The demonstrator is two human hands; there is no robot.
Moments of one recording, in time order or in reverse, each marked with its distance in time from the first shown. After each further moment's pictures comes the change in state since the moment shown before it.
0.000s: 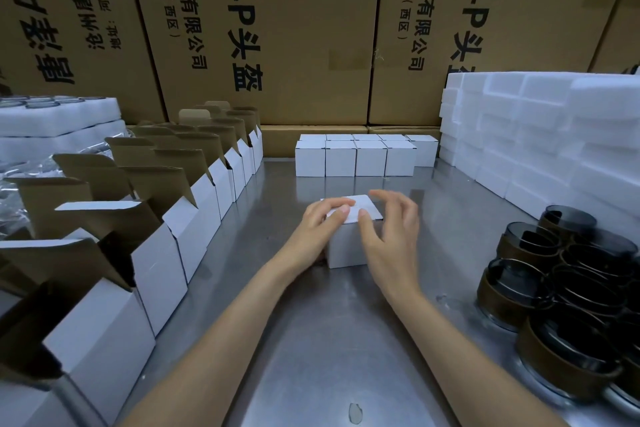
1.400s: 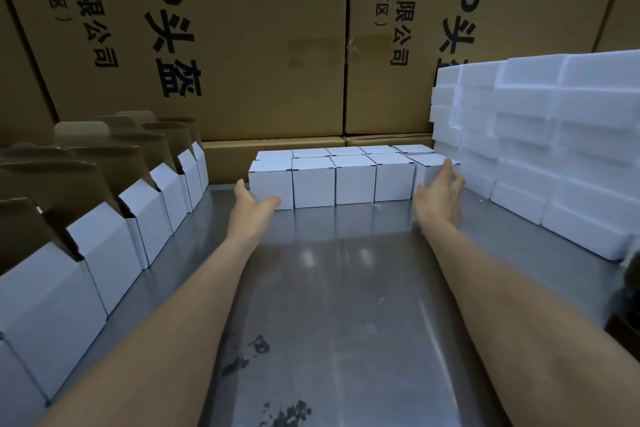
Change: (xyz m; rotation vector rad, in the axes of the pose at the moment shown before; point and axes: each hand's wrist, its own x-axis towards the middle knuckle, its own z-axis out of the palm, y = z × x) left_hand 0.224 -0.094 -0.064 0.024 0.402 -0.230; right_hand 0.236 0.169 0.029 -0.417 0.257 0.472
